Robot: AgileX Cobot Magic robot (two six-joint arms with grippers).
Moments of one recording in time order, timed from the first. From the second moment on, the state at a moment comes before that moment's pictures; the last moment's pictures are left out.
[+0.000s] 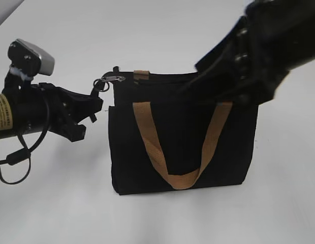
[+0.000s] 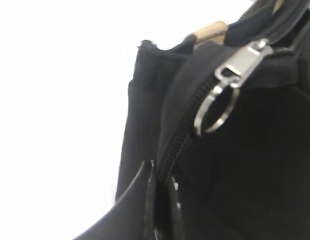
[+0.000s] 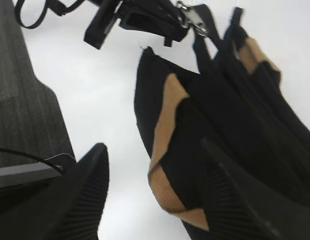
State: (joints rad) left arm -0.35 1.55 -0.54 0.77 -0.64 -0.38; right arm 0.45 1.30 -1.07 0.69 0.84 -0.99
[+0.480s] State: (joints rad) left arm -0.35 1.37 -0.54 0.79 -0.48 -0.54; right arm 0.66 1.67 -1.33 0.60 0.79 -1.01
